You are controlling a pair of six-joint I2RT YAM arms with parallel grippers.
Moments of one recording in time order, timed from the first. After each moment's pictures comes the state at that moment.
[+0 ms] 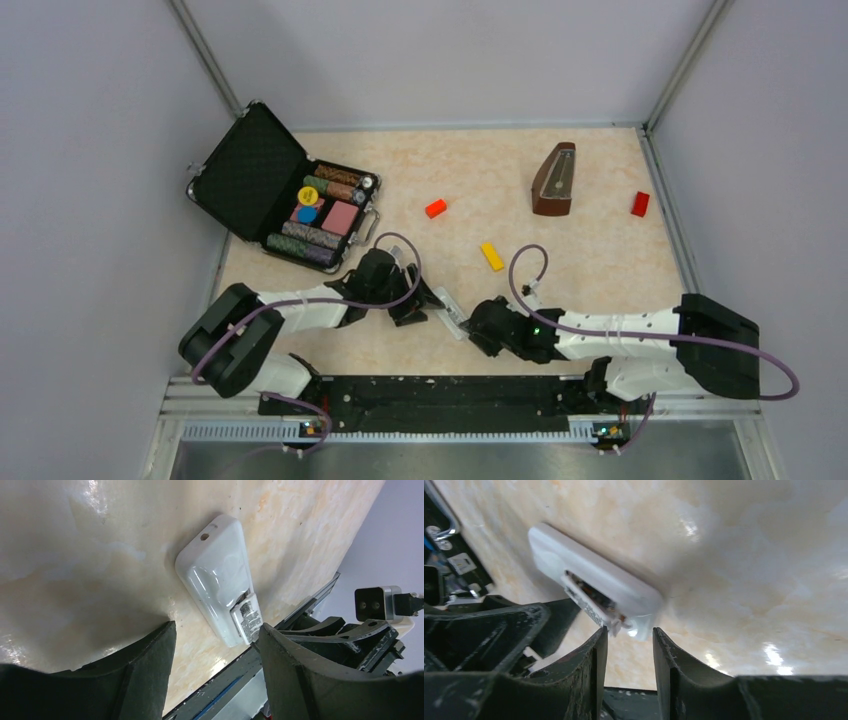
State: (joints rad) left arm -0.66 1.41 0.45 0.18 0.39 -1.14; right arm 1.22 1.25 0.52 -0.26 0.42 1.95
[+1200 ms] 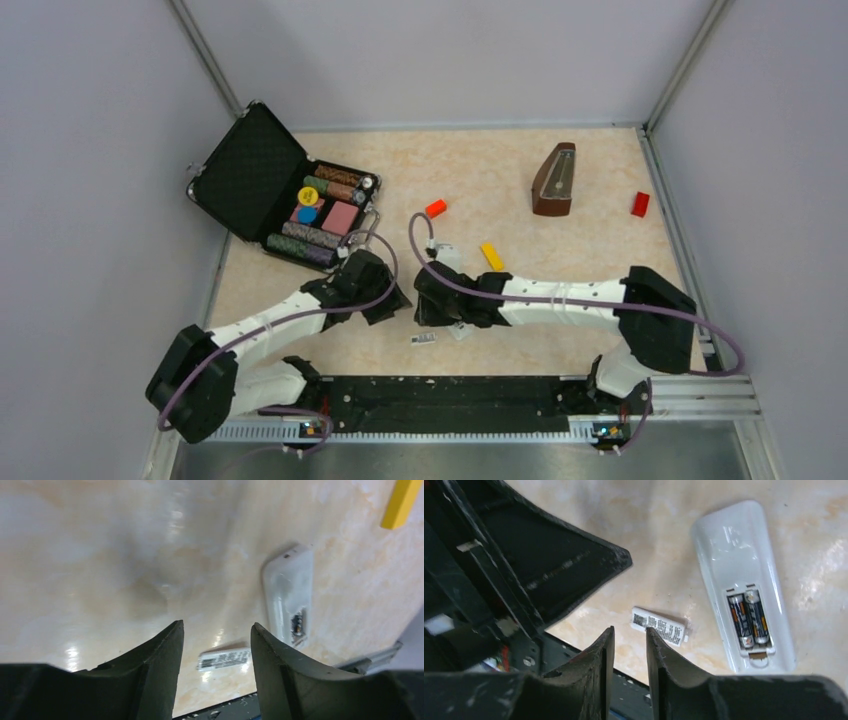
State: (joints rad) left arm -0.65 1.16 0.51 -0.27 0.07 -1.06; right arm 1.18 1.54 0.99 -0.34 0.23 1.07
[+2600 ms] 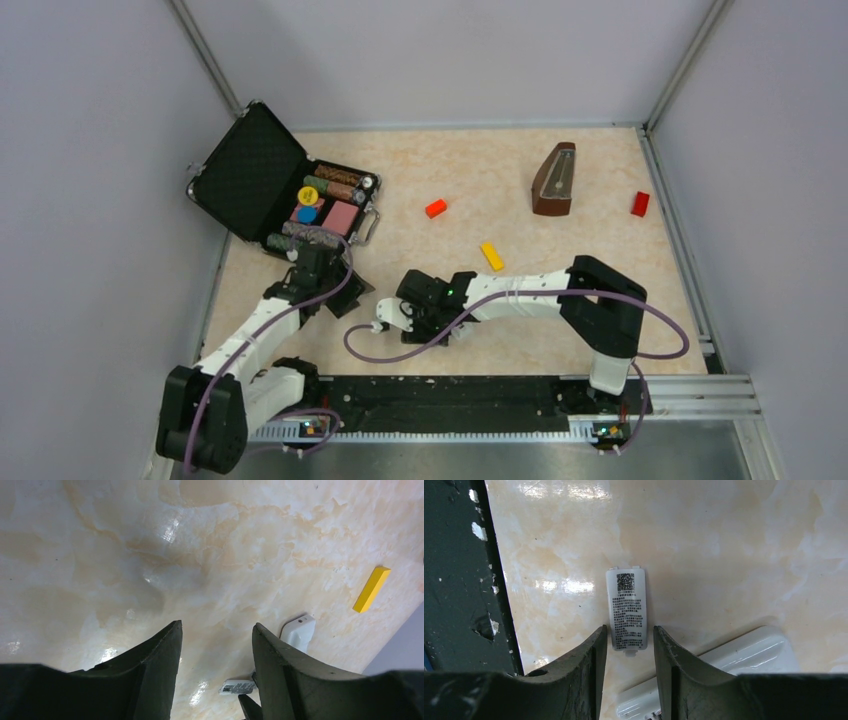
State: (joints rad) left arm -0.23 1.01 0.45 -0.39 0.14 -0.99; right arm 1.19 1.81 1.13 -0.47 -0.15 -0.41
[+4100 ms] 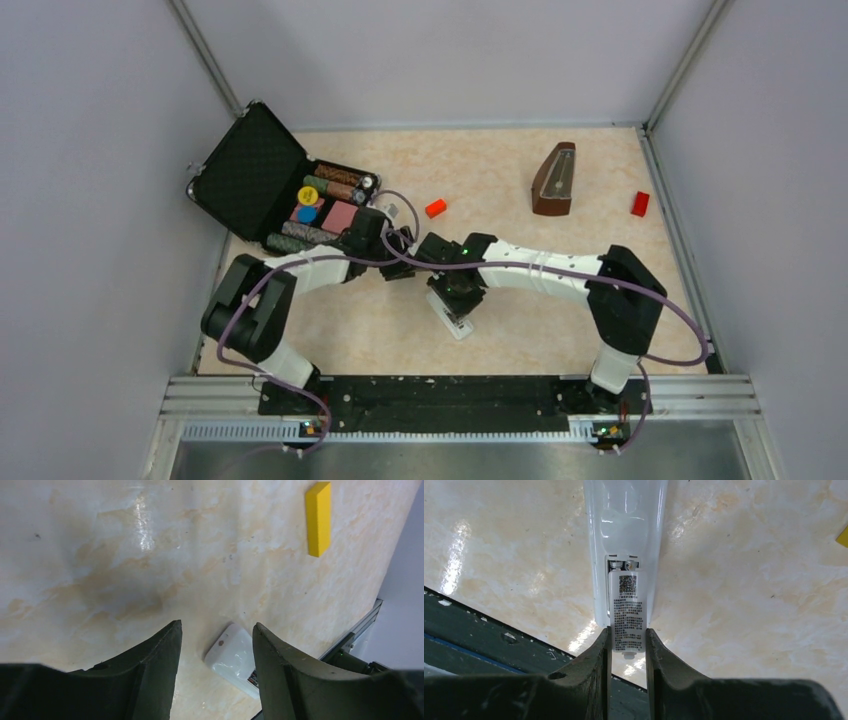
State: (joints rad) left arm -0.45 1.56 0.74 0.02 0.40 -0.75; right arm 1.04 1.73 1.28 -0.88 0.07 0.36
